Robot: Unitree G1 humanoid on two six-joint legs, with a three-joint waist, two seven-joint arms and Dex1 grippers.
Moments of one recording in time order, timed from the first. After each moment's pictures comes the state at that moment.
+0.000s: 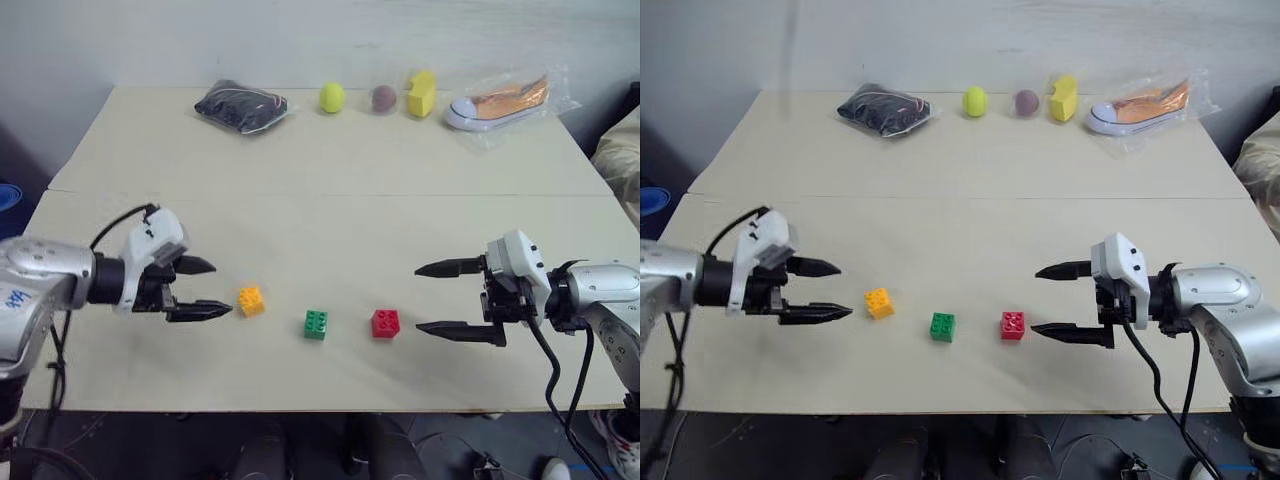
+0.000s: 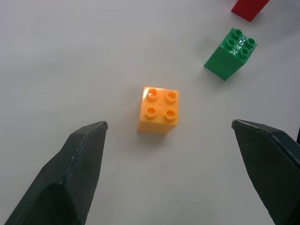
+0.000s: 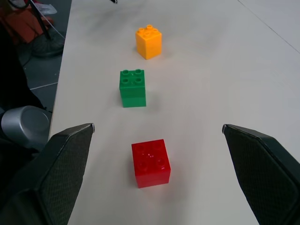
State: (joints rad) left arm -0.29 0.99 0.18 -0.43 -0.46 1.00 -1.06; right arm -0.27 -0.93 -0.10 -0.31 0.62 0.48 1.28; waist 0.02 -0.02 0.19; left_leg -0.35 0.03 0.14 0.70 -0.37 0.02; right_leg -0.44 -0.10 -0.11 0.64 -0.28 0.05
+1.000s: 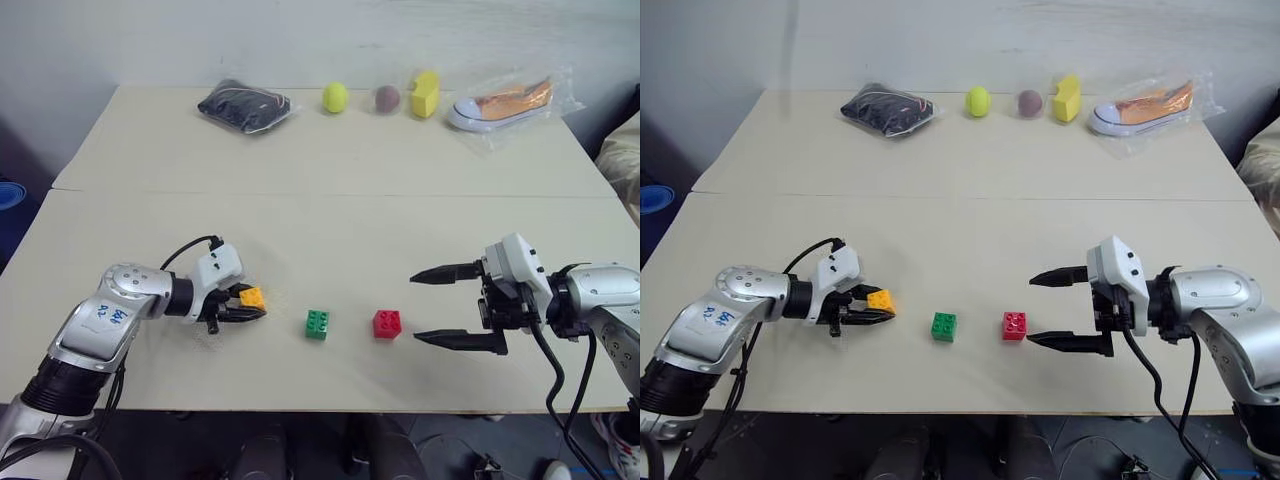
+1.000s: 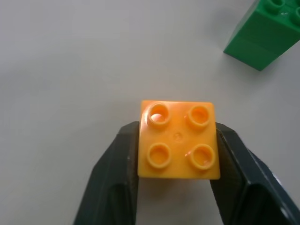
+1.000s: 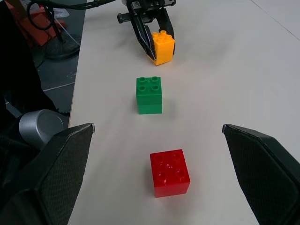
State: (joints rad) left arm -0.39 0.86 -0.14 -0.17 -0.28 0.64 -1.03; right arm -0.24 -0.94 -0.12 -0.39 0.65 0.52 1.25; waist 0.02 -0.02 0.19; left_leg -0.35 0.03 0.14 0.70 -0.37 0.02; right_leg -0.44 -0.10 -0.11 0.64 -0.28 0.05
